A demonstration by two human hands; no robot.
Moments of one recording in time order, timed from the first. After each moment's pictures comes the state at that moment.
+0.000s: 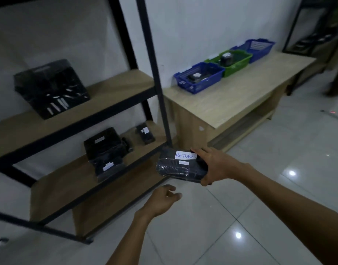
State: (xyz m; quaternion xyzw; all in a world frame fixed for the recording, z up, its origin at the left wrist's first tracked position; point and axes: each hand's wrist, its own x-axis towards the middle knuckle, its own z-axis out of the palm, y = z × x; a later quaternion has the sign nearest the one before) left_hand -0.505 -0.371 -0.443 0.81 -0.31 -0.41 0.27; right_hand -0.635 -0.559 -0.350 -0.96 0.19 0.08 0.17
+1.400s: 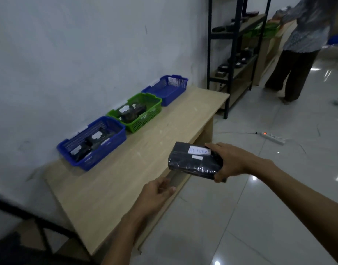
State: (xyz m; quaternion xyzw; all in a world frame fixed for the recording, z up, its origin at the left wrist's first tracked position) left_hand -0.630 -1.063 -0.384 0.77 -0.45 -0.34 0.30; right_hand -0.841 -1.243 -0.328 -0.91 0.36 0.04 0.19
